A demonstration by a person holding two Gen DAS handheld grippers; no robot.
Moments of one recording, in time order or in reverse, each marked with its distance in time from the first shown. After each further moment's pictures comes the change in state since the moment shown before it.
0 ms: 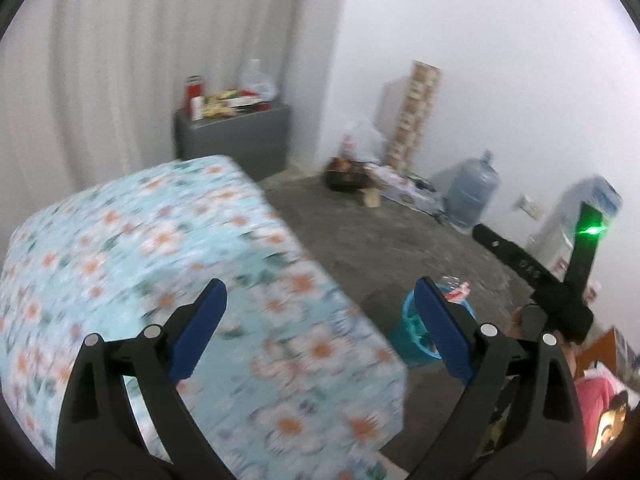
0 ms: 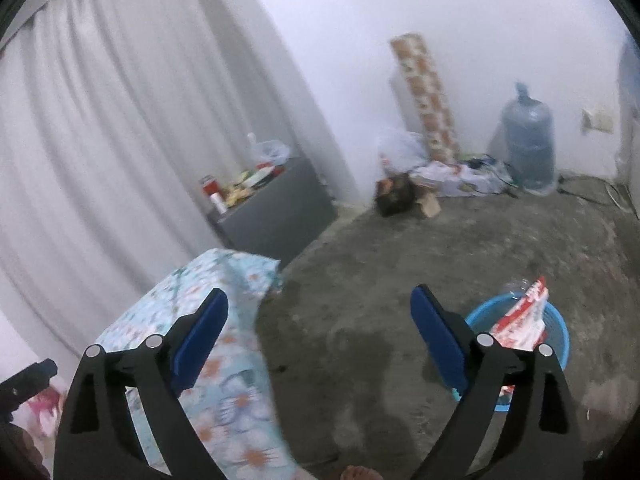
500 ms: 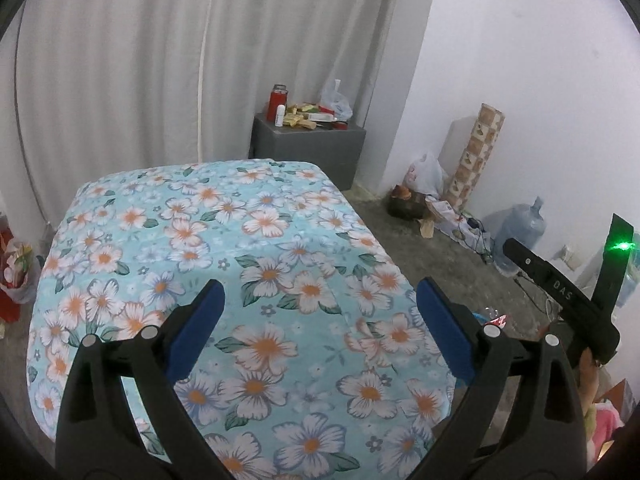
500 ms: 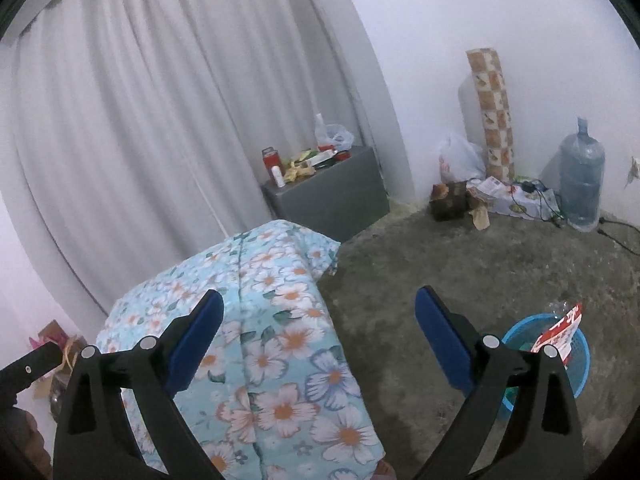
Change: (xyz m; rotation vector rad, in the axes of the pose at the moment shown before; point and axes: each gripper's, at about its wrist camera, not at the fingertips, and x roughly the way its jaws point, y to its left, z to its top) left arm -0.063 0.070 -0.033 -0.125 -0.093 0.156; right arm -0.021 0.095 -0.016 -0.173 0.045 0.119
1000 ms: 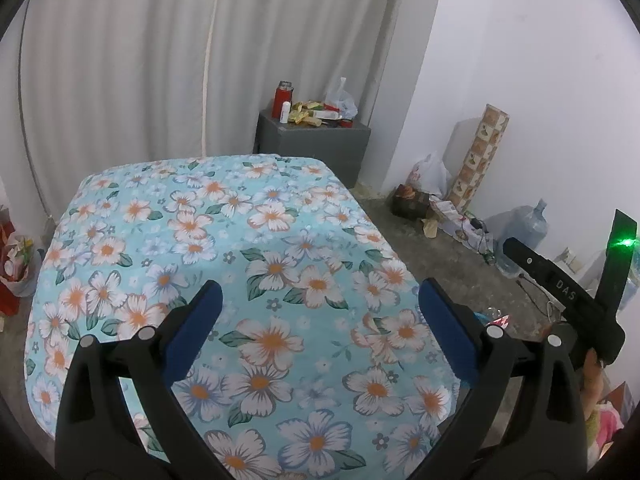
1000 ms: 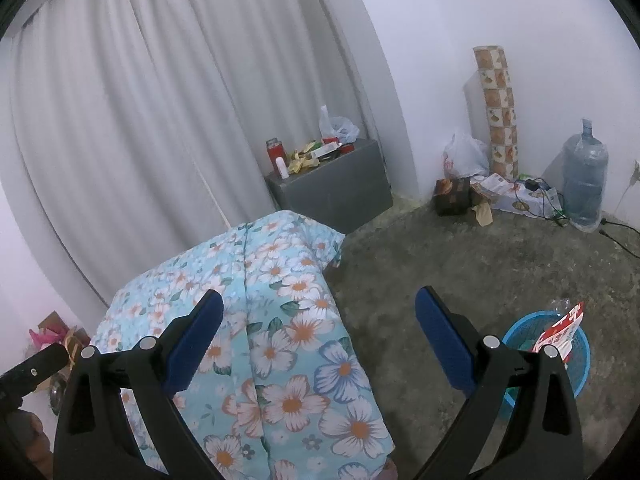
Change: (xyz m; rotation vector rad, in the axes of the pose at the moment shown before) left arm 0.004 0.004 -0.005 -0.007 0.010 0.013; right arm 0.004 0.003 -0.002 -0.015 0.032 0.007
